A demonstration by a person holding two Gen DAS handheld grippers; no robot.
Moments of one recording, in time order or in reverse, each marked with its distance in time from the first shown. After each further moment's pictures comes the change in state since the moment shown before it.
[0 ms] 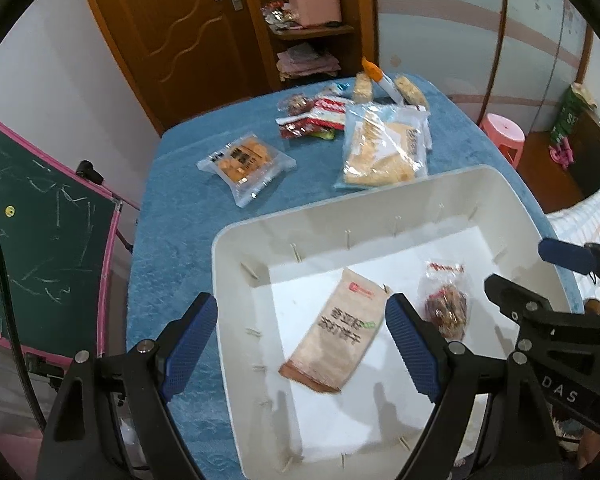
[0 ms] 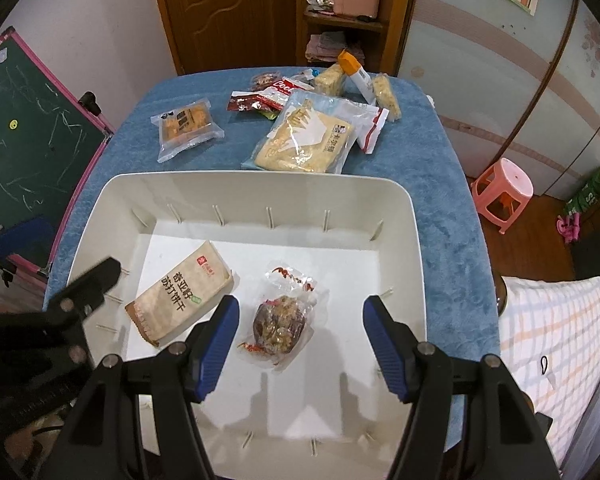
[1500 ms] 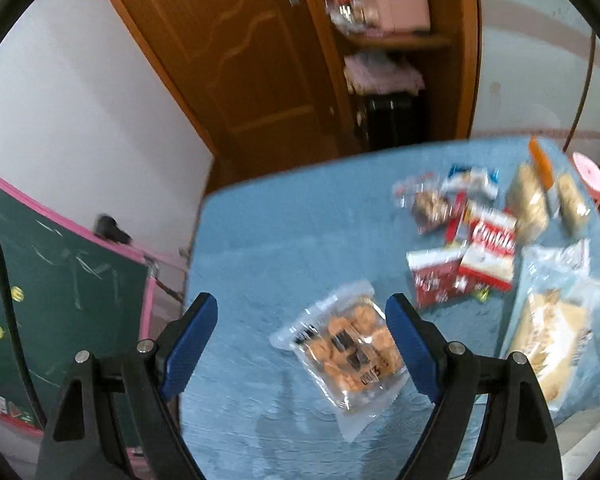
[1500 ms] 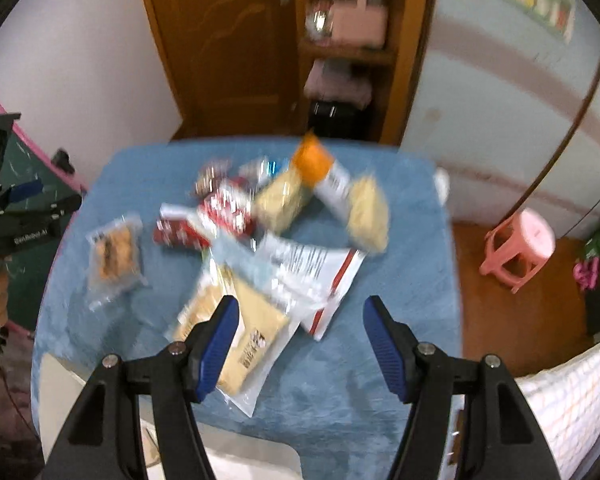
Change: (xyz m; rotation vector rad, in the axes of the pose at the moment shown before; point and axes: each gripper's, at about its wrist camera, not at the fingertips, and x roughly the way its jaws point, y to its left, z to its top) left arm 0.180 0.097 0.221 -0.059 0.056 0.188; right arm 0.106 -0.092 0.194 -0.029 -0.010 0.096
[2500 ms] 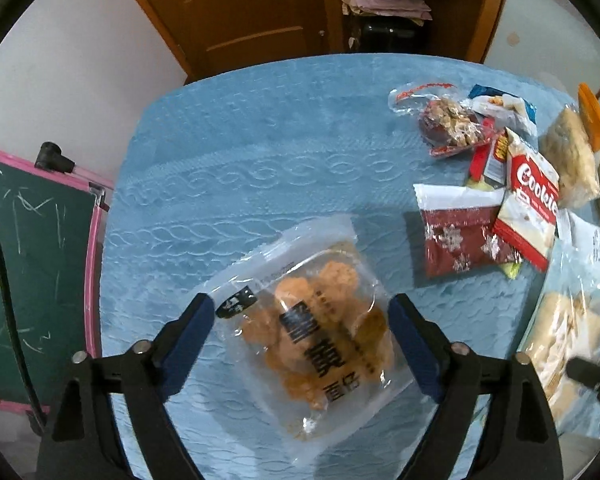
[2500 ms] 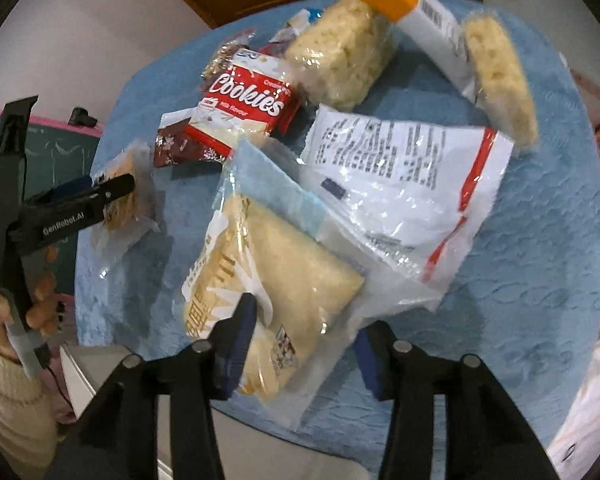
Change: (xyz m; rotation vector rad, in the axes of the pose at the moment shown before) left arm 0.099 -0.020 -0.015 -0.078 0.266 -0.085; right arm 0.117 0.018 -0.009 0.093 0.371 0.301
